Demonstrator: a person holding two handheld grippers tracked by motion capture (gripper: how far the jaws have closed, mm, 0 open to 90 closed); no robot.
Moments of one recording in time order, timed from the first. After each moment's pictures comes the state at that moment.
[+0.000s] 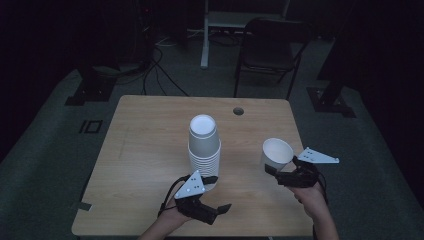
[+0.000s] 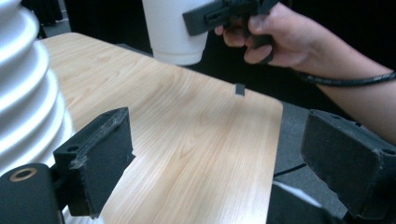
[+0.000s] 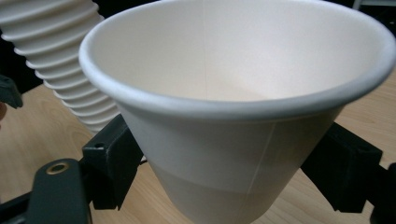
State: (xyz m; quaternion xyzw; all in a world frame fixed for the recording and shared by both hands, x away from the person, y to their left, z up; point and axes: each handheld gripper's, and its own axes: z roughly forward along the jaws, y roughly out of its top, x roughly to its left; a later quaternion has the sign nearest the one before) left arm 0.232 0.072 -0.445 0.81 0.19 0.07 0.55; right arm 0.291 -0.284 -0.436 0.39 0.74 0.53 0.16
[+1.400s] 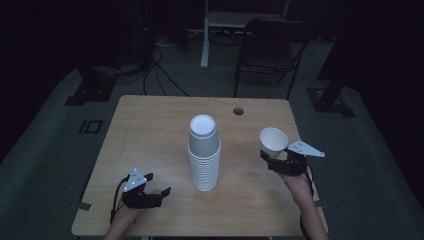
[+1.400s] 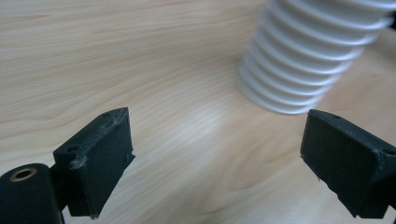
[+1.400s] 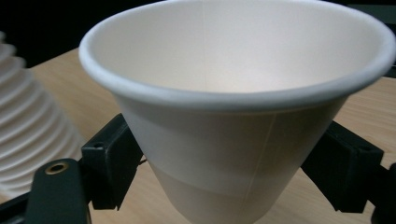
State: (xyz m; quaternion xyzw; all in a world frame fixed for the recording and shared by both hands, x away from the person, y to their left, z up) left arm 0.263 0.221 -0.524 0.76 0.42 0.17 0.46; right arm 0.332 -0.272 -0.461 0.43 0.71 0.51 0.24
